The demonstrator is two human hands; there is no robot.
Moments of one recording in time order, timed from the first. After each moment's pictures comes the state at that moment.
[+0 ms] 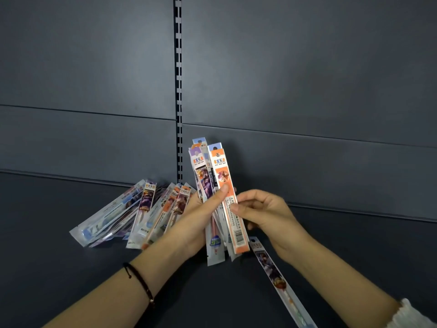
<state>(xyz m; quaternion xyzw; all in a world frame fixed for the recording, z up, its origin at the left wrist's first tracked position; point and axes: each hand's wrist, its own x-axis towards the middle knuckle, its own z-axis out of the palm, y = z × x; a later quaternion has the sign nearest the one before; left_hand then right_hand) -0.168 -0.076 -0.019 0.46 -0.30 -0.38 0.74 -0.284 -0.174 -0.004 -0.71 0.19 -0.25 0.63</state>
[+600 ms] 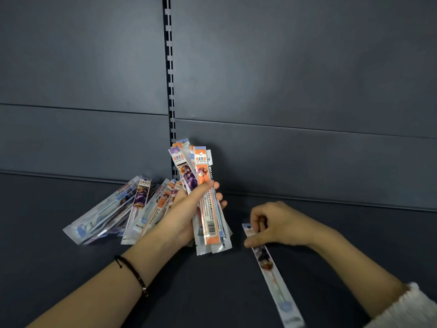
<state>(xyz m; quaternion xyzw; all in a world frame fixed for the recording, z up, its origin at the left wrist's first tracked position) -0.156 -0.084 -0.024 0.43 -0.22 -0.39 0.78 -0.307 -0.220 -0.012 -0.96 0.21 0.00 0.20</state>
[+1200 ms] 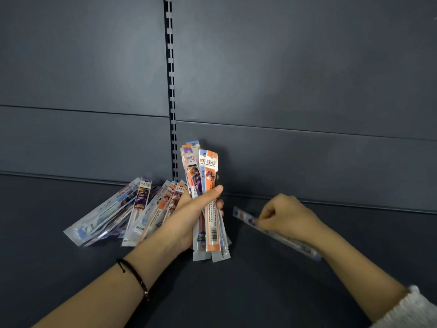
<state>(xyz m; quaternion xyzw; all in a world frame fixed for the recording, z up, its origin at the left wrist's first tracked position) -0.158 -0.079 -0.025 0.44 -0.27 -0.42 0.74 -0.305 -0.217 -0.003 -0.91 0.36 -0.07 0.19</state>
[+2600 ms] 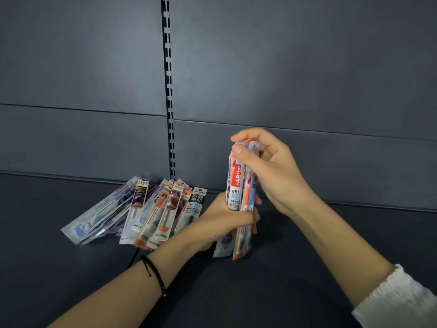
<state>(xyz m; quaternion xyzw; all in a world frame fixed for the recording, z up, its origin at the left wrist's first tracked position) -0.194 -0.100 -0.019 0.52 -0.50 -0.35 0.60 -0.286 -0.170 0.060 -0.75 0.04 -0.40 0.52</state>
